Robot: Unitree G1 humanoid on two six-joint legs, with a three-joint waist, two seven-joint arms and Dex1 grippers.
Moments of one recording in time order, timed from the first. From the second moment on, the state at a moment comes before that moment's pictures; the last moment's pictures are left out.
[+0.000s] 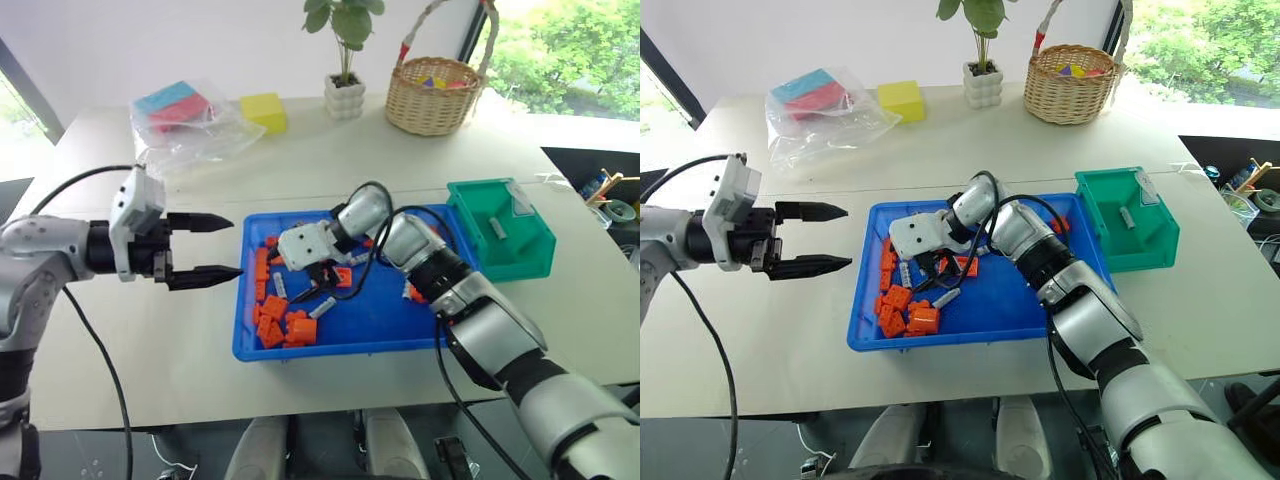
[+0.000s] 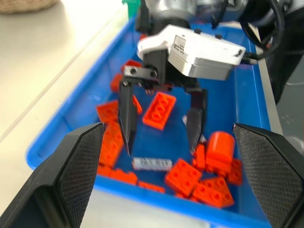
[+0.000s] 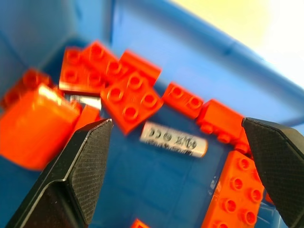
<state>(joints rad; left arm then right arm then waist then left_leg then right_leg) -0.31 0.99 0.21 -0.26 -0.69 0.63 -1.24 -1.10 -0.24 0.58 0.68 -0.14 -0.22 1.39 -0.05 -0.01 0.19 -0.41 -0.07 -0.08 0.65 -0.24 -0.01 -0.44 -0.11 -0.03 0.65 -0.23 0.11</state>
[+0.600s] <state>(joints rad) -0.15 1.02 0.34 -0.41 -0.76 0.69 -1.17 -1.26 -0.12 0.62 1.03 -0.30 -0.76 1.32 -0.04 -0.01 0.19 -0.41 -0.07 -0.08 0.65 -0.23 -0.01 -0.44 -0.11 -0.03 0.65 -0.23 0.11</state>
